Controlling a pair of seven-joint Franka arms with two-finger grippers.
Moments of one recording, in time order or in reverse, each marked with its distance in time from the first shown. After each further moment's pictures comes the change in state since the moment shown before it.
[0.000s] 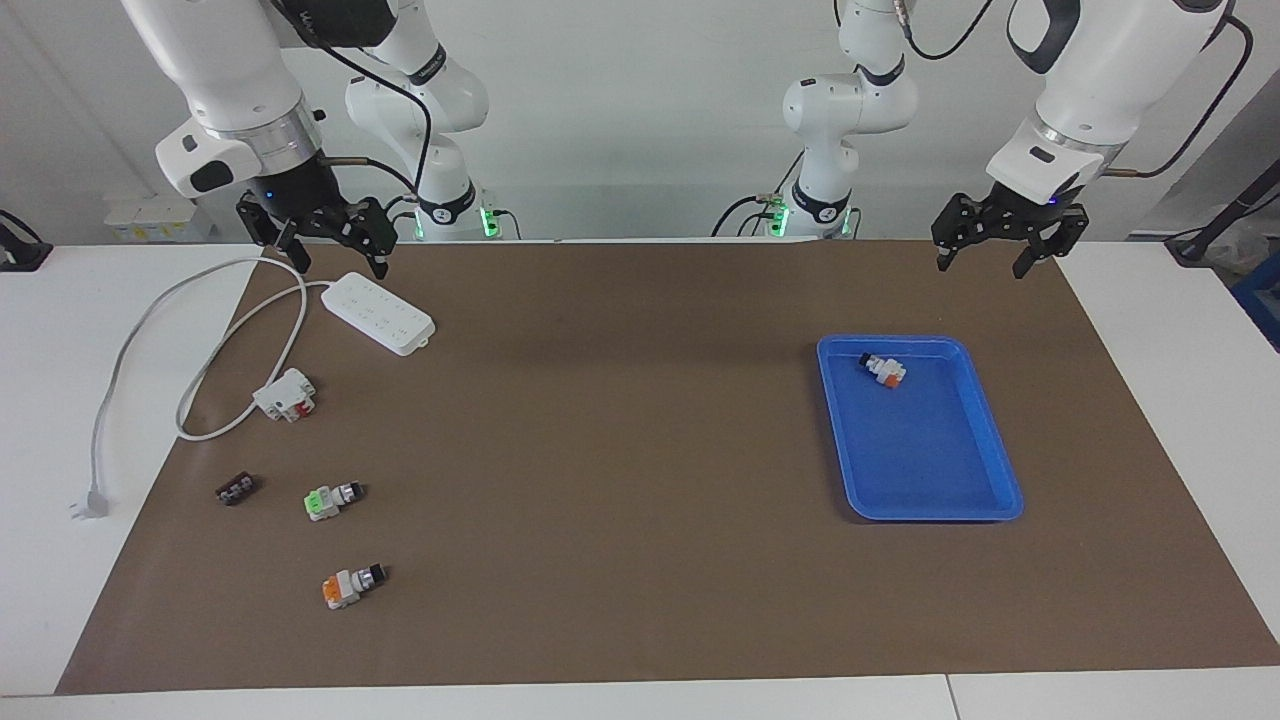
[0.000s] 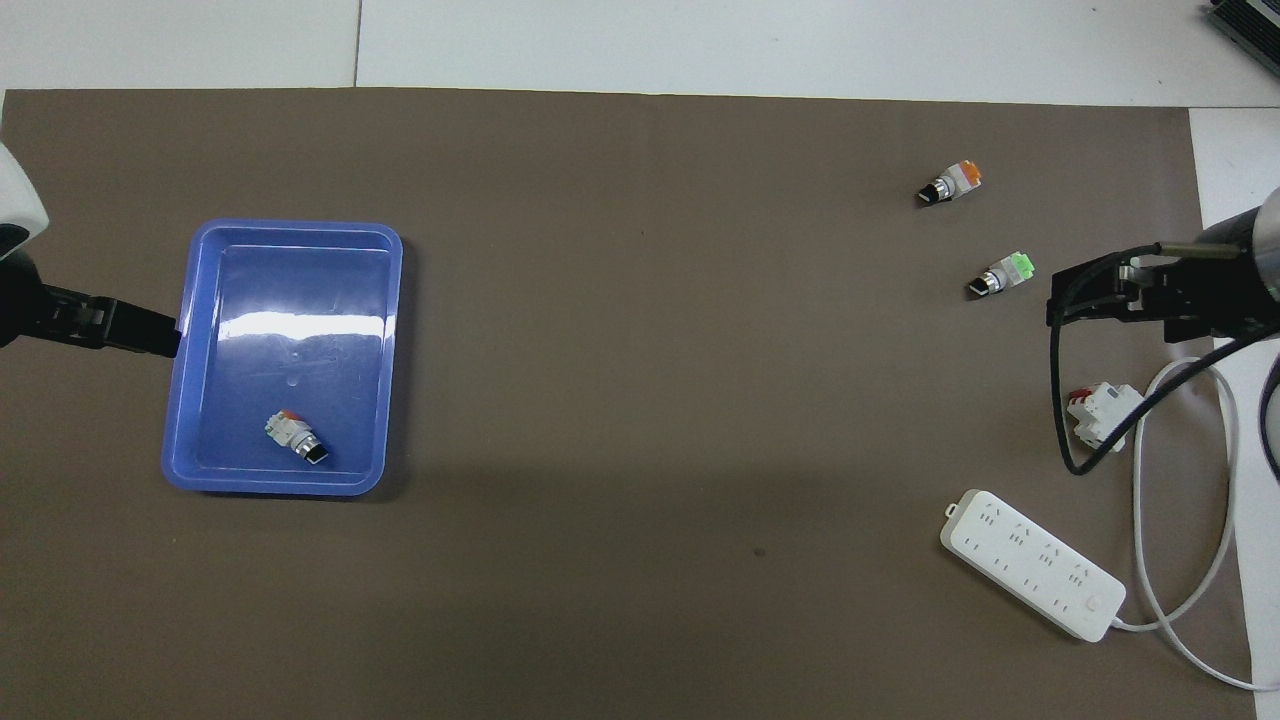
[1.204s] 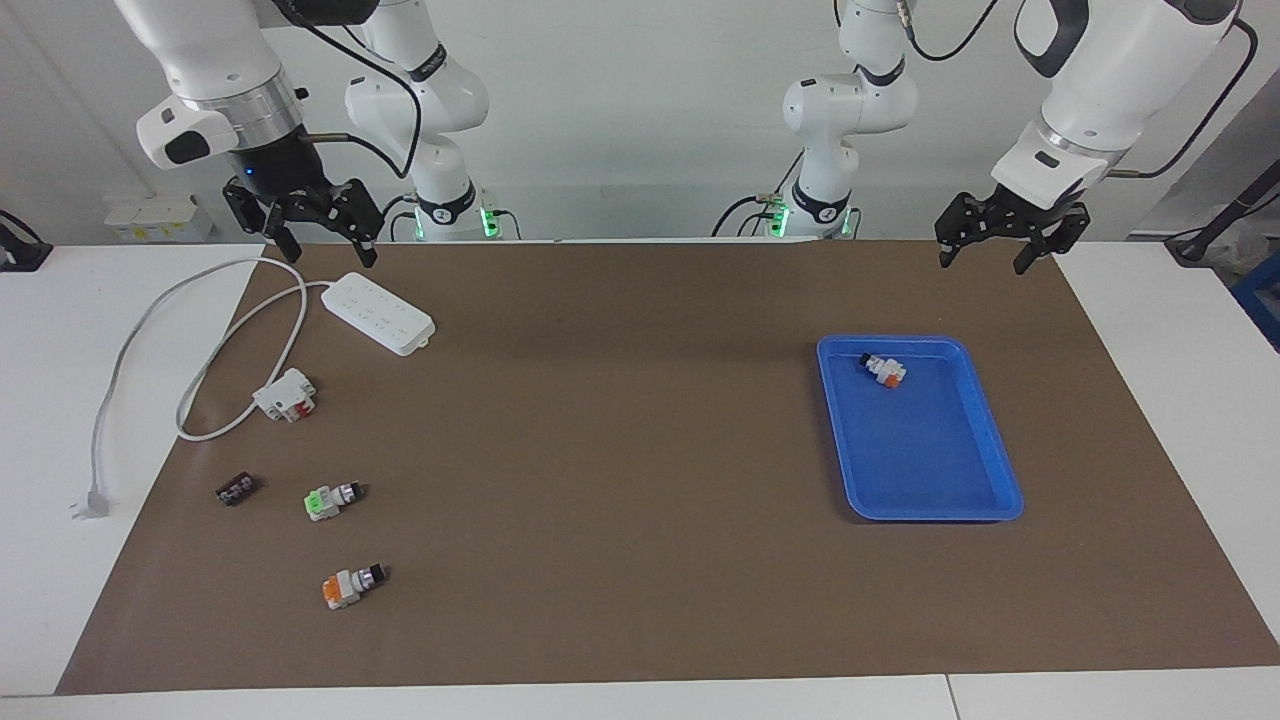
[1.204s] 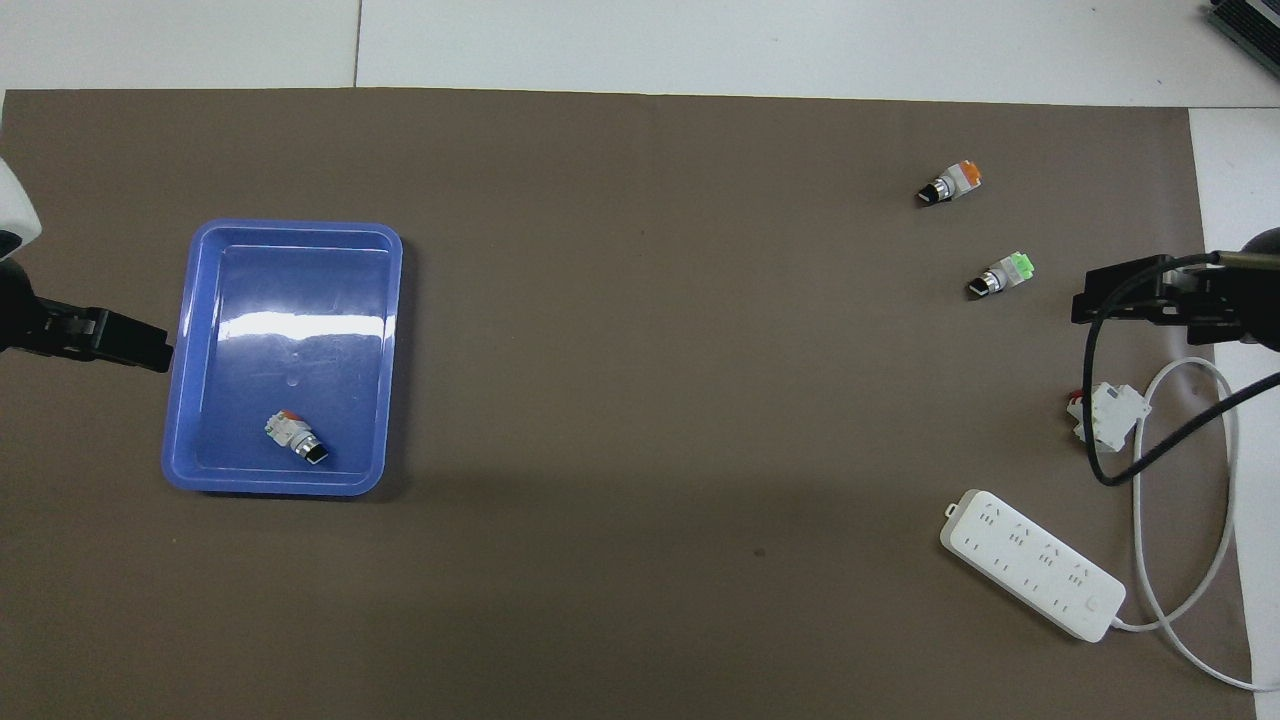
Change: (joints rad) left arm 0.010 0.005 0.003 0.004 0.001 -0.049 0.000; right arm 0.027 -0.057 -0.063 -0.048 0.037 0.054 -0.002
